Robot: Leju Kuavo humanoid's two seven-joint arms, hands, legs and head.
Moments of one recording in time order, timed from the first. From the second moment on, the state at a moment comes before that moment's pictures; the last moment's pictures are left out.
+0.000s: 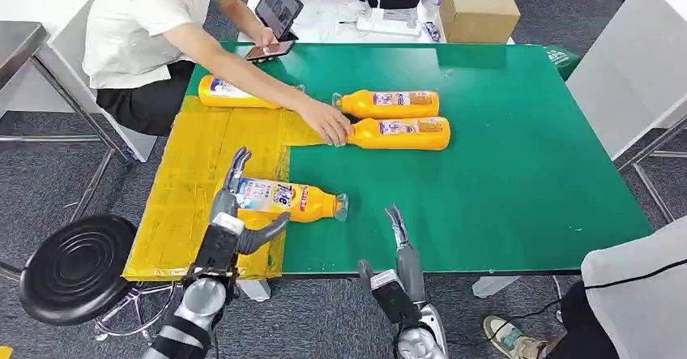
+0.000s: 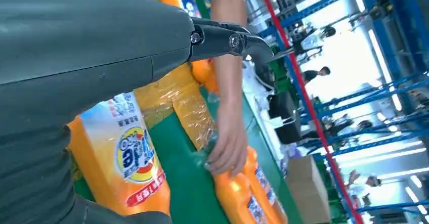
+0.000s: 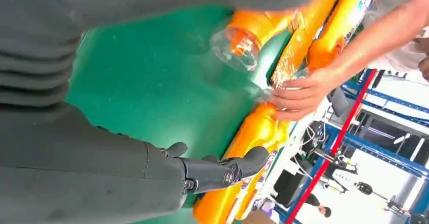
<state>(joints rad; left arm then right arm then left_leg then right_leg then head) -0.18 -0.12 -0.43 -1.26 -0.31 0.28 -0.46 -0.10 0.09 0.50 -0.98 0.25 -0.58 -0.70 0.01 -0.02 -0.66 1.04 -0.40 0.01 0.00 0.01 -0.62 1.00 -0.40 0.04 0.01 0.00</state>
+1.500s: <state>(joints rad) -0.06 -0.11 -0.43 -1.51 -0.06 0.28 -0.44 -0.50 -0.09 0.15 -0.51 1.32 -0.62 -0.19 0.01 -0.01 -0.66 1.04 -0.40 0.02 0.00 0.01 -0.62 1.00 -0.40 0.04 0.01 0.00</state>
